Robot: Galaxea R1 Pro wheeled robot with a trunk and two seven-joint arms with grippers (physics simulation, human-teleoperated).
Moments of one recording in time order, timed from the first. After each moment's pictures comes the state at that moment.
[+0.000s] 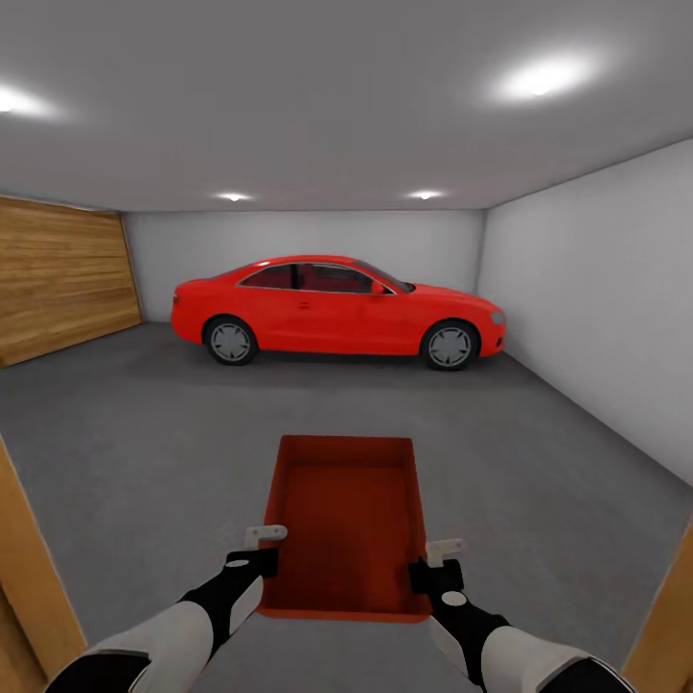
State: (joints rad) left arm -0.74 -0.11 -0.02 -0.13 0.06 0.03 0.22; right arm -0.70 0.12 0.38 -0.04 -0.23 -0.24 -0.21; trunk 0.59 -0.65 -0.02
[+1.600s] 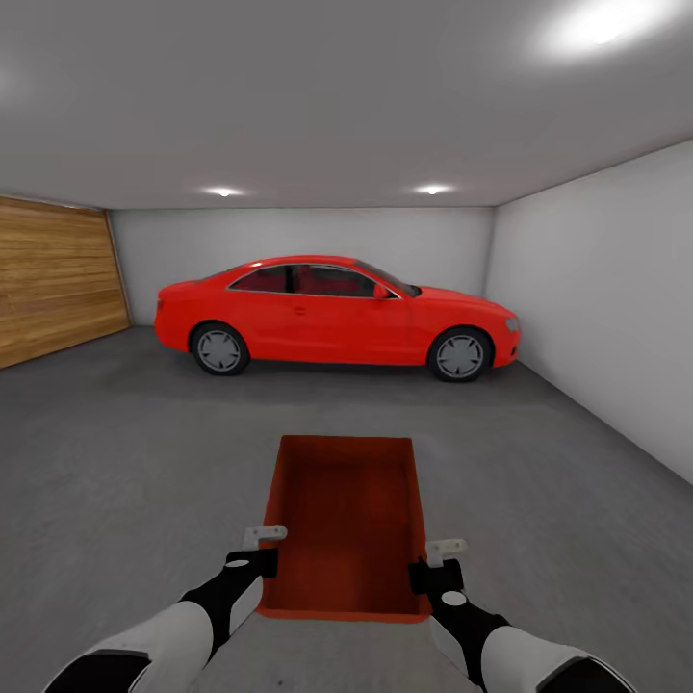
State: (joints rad) left arm -0.74 -0.11 -0.02 -0.13 0.06 0.03 0.22; right arm -0.70 0.12 0.38 -0.04 -0.23 -0.24 -0.21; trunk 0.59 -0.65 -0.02
